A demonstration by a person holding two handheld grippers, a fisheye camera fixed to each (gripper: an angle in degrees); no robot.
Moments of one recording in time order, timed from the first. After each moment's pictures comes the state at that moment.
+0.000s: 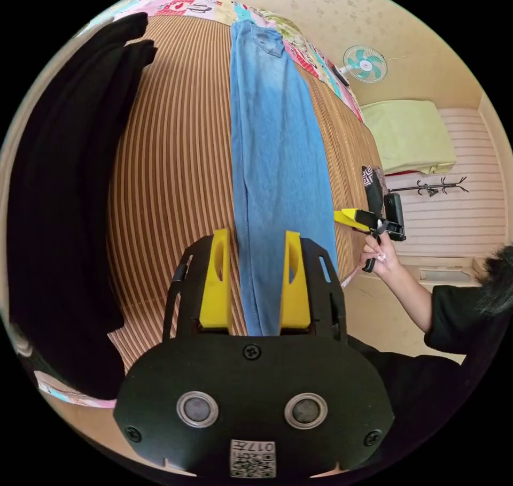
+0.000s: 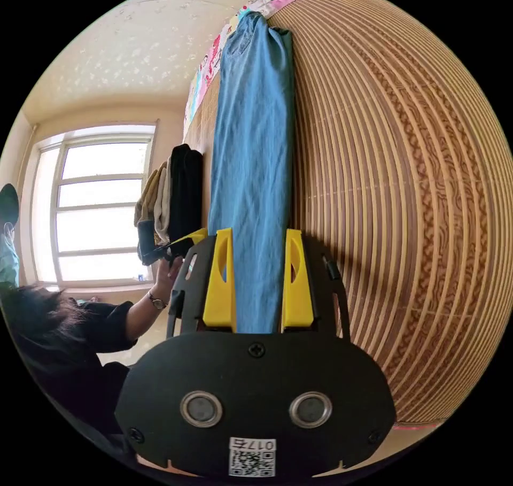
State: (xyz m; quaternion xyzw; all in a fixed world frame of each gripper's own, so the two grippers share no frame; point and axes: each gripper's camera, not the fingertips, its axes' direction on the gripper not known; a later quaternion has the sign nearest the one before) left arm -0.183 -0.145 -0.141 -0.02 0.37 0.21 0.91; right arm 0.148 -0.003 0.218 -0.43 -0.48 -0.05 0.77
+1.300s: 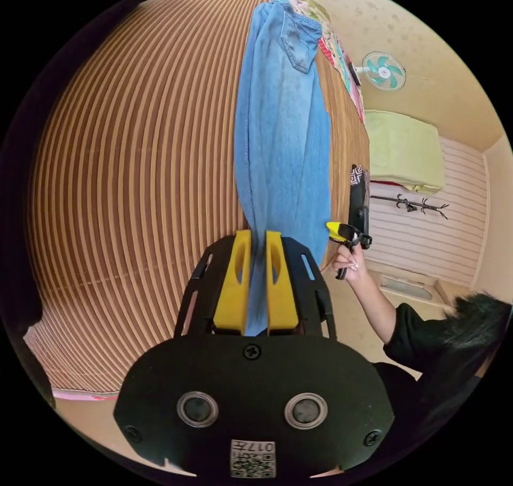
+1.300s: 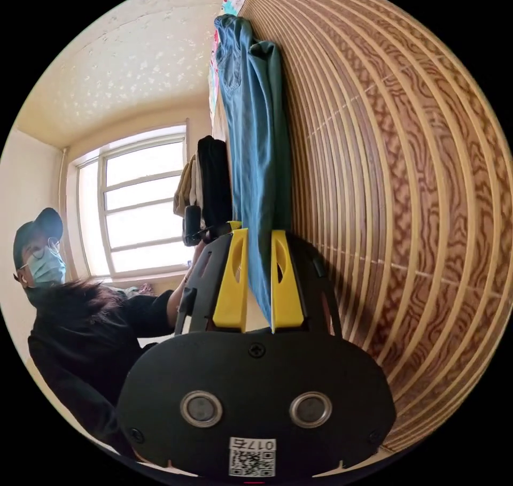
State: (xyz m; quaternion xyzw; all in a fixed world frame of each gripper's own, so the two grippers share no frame) left arm -0.173 -0.044 -0.119 -0.12 0.44 0.16 0.87; right arm 0.227 0.054 0.201 -0.48 -0.58 0.01 0.66
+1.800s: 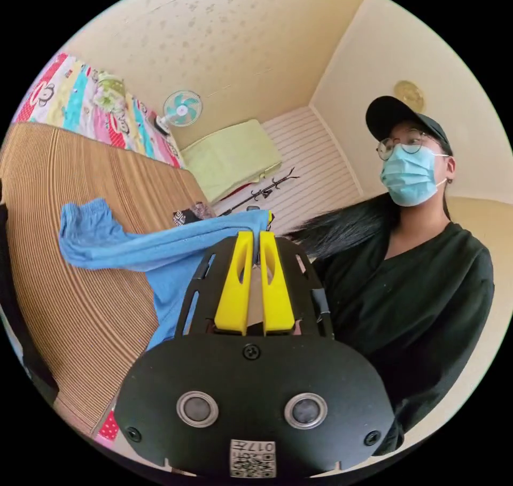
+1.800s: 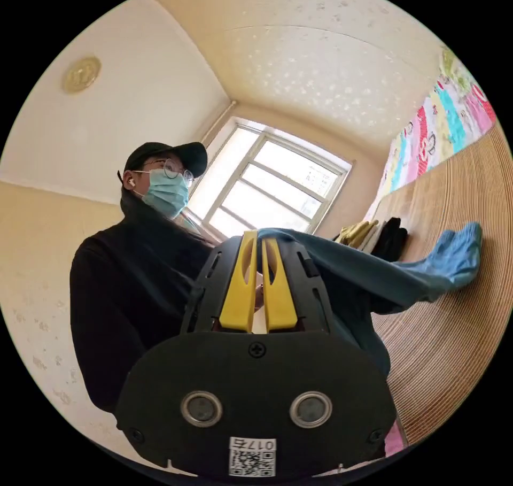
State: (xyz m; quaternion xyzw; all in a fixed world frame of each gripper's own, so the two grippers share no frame) left arm -0.287 0.059 -0.417 0.10 0.70 0.34 0.62; right arm 0.274 -0.115 -0.094 -0.15 -0.84 -0.10 0.51
